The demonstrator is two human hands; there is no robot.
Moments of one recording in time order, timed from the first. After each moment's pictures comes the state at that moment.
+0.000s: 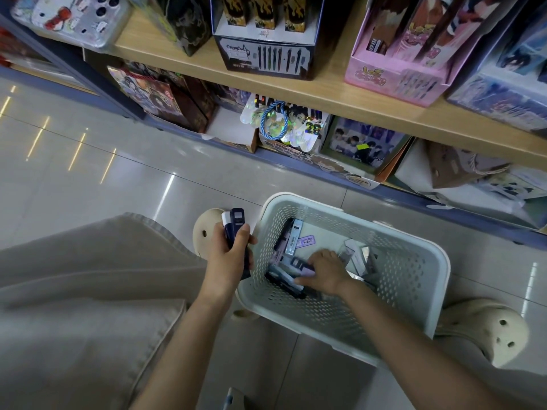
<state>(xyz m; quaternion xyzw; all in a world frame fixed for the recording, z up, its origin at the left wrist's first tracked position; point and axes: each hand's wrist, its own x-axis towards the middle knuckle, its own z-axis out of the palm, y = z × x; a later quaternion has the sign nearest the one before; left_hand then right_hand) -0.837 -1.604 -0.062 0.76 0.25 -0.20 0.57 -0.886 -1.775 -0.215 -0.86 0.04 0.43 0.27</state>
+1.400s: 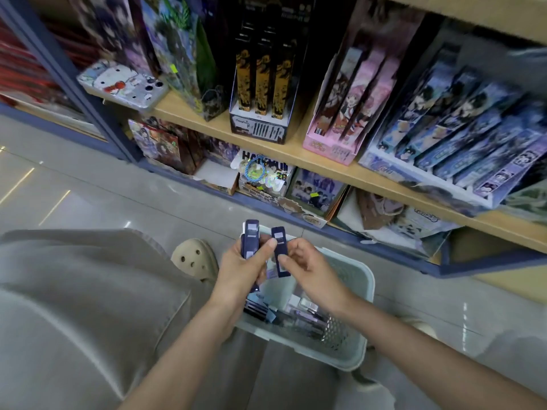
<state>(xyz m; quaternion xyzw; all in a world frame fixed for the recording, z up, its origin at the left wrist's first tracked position) -0.872 -1.638 0.010 0.64 0.17 -0.21 0.72 -0.898 -1.773 -0.006 -0.77 0.07 0.15 0.61</state>
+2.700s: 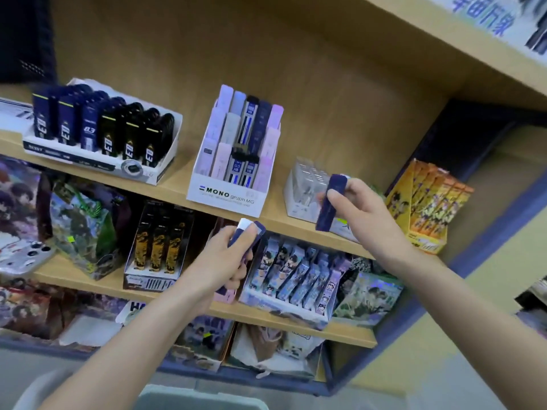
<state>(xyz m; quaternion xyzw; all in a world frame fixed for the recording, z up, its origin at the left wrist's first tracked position) -0.789 -1.718 0.236 0.62 -0.17 -0.24 0.73 -0.867 -1.889 0.335 -0.86 0.06 -0.23 0.44</state>
